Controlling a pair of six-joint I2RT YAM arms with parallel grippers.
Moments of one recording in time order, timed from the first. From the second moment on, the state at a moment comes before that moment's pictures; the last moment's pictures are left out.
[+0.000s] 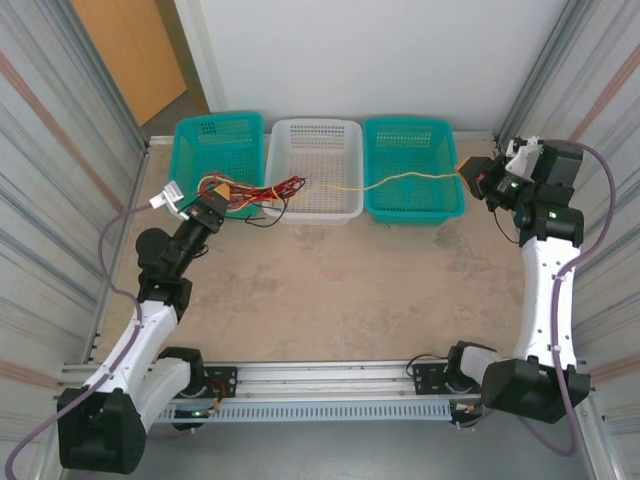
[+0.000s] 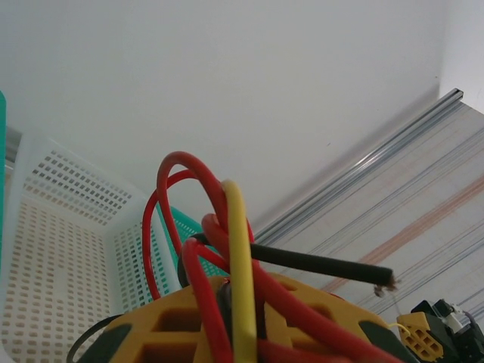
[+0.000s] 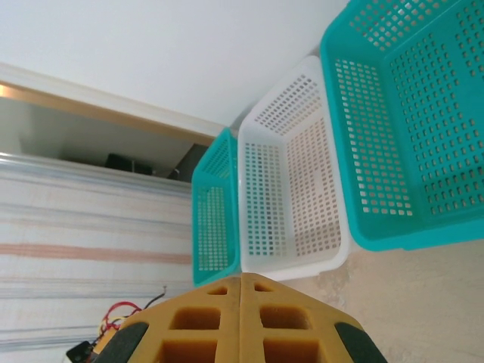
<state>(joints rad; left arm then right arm) -0.09 0.88 0.46 0.62 0.40 -0.99 -0.27 1.13 1.32 -0.67 -0.77 0.80</state>
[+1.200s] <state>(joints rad) 0.04 0.81 0.38 0.49 0.33 -0.97 -0.64 1.16 1.44 -0.58 -0.79 0.92</state>
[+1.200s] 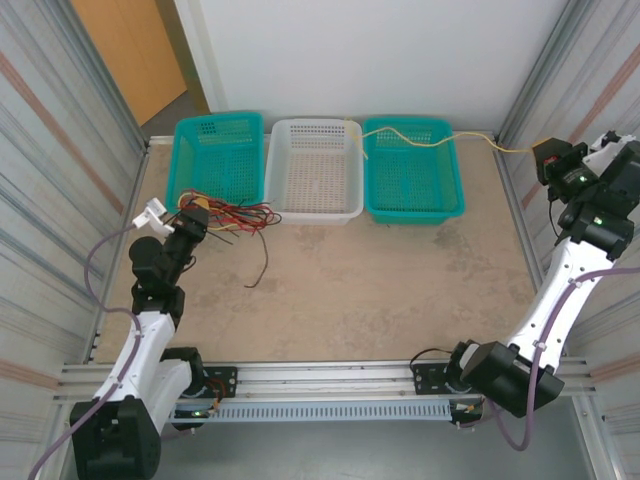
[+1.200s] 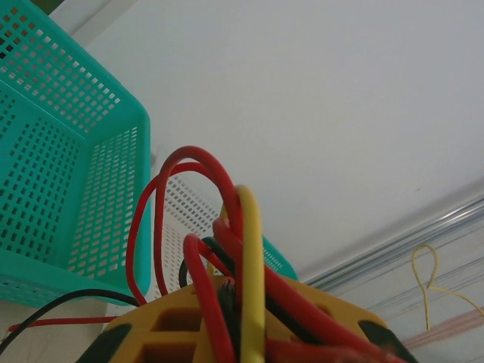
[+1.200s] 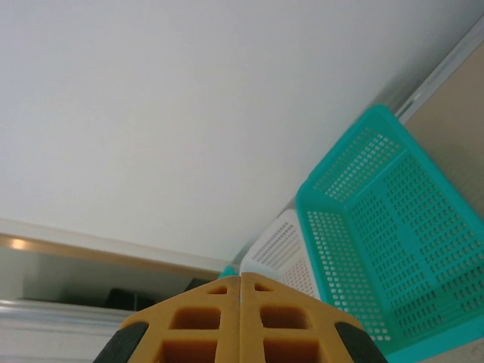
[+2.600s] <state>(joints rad) -0.60 0.98 0.53 0.18 0.05 -0.86 0.00 1.11 1.39 -0.52 -0.45 0.78</state>
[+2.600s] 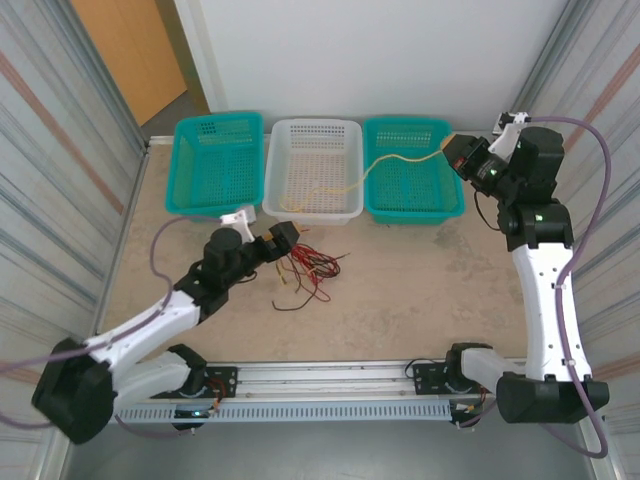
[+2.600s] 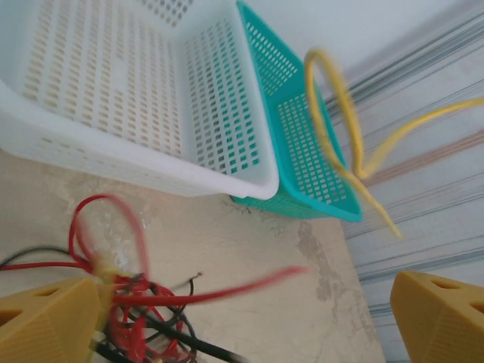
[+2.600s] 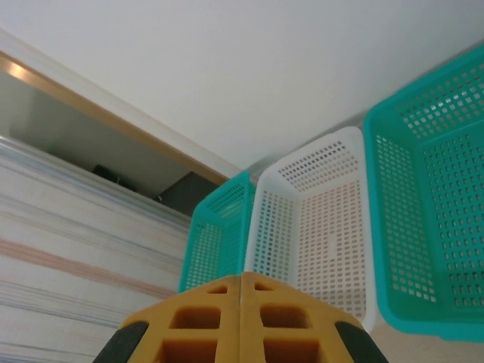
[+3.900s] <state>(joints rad) -0.54 1.25 1.30 -0.69 0.58 -0.05 0.34 1.35 1.59 -0.54 -0.57 0.66</state>
